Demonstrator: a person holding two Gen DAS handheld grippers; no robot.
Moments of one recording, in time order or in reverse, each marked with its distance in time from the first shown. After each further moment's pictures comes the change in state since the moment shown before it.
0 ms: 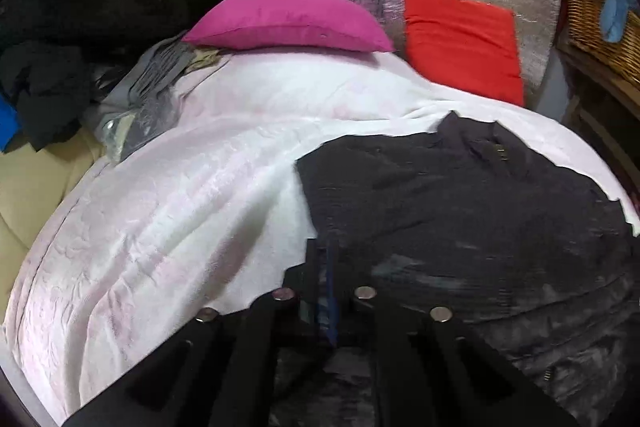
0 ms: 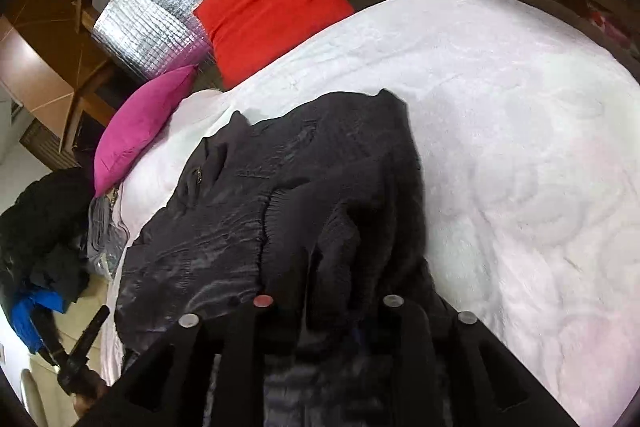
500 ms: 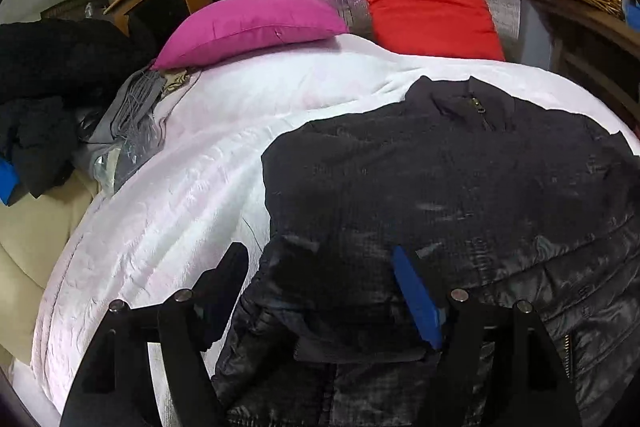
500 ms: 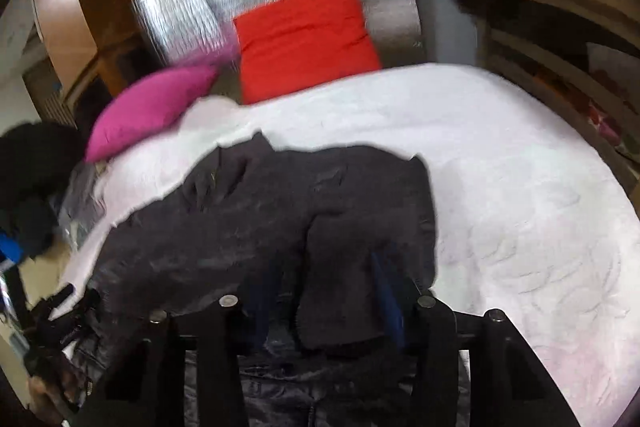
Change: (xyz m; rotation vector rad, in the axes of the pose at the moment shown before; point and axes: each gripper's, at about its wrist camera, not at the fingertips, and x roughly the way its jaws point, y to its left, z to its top) left arm 0.009 -0.039 -0.015 0.174 0.017 0.057; right arm -0.009 0.065 -0.021 -0.255 -0.139 -0.139
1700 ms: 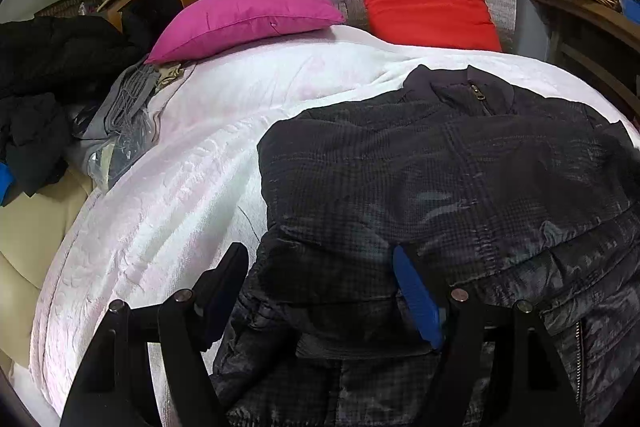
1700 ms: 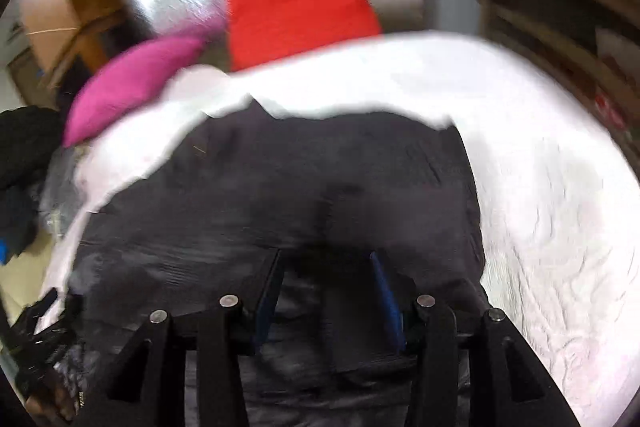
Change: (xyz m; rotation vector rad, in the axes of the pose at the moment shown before) left arm 0.008 0.002 -0.005 0.016 0.022 -0.016; right arm 0.041 0.001 -0.009 0.029 0.112 -0.032
